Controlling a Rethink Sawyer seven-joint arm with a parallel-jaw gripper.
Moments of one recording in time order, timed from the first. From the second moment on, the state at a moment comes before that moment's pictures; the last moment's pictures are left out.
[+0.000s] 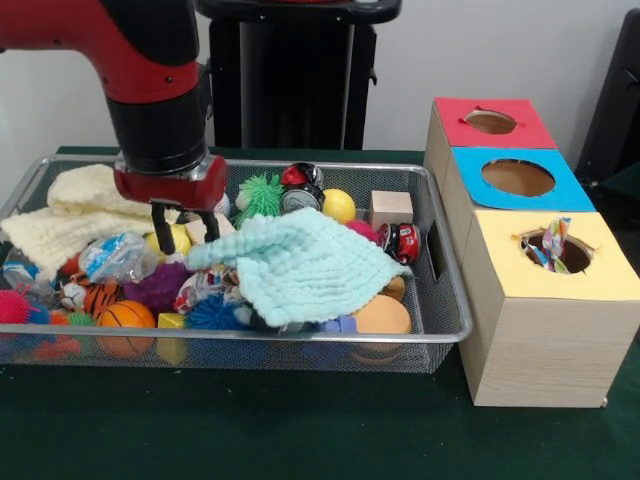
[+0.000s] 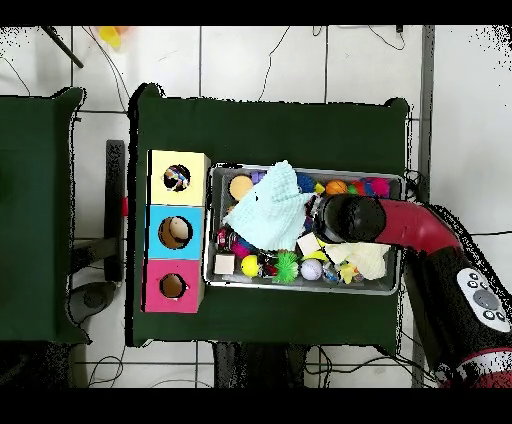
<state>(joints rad) -0.76 -0.51 0.42 1.53 -0.47 0.67 1.91</state>
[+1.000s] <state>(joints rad) -0.82 -0.51 0.47 1.44 -0.48 0.71 1.91</state>
